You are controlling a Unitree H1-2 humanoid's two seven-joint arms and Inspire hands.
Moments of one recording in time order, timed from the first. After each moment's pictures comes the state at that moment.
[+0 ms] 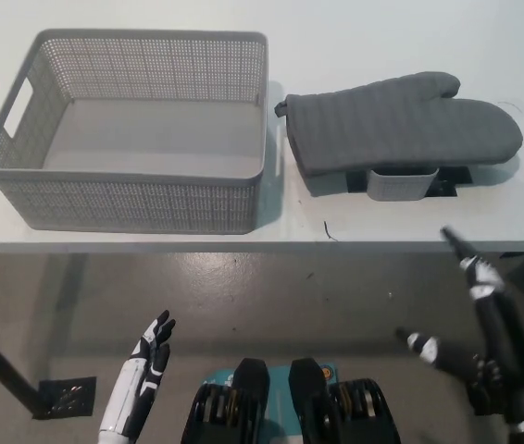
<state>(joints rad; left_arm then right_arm) 0.02 0.08 -0.06 0.25 0.18 -0.36 0.02 -0.07 -0.20 0.09 -0.10 -0.50 -0.30 -0.12</state>
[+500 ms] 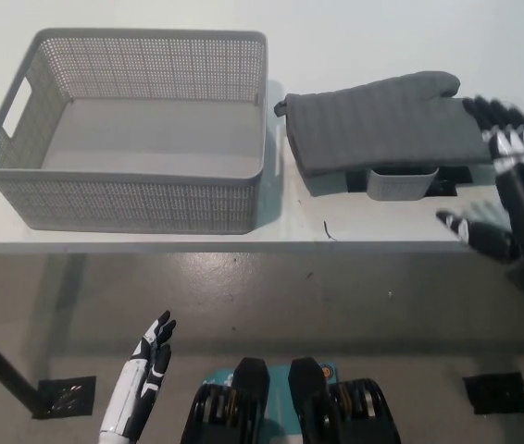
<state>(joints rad) 0.02 0.08 -0.06 0.25 0.18 -0.38 0.02 -0.37 -0.31 0.08 -0.13 -0.79 -0.09 -0.03</state>
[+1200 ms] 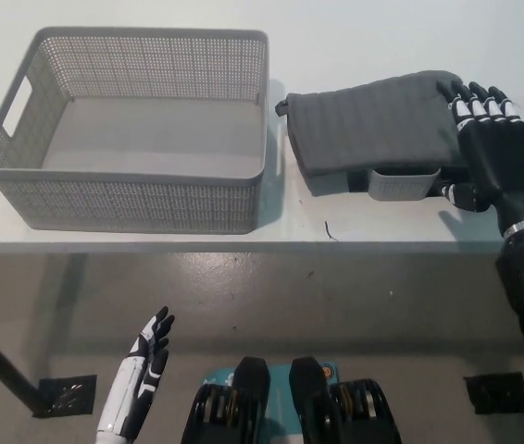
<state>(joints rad) 0.01 0.08 -0.05 0.25 0.18 -0.42 0.02 -0.59 -0.33 0.22 0.22 -0.98 0.10 0.00</state>
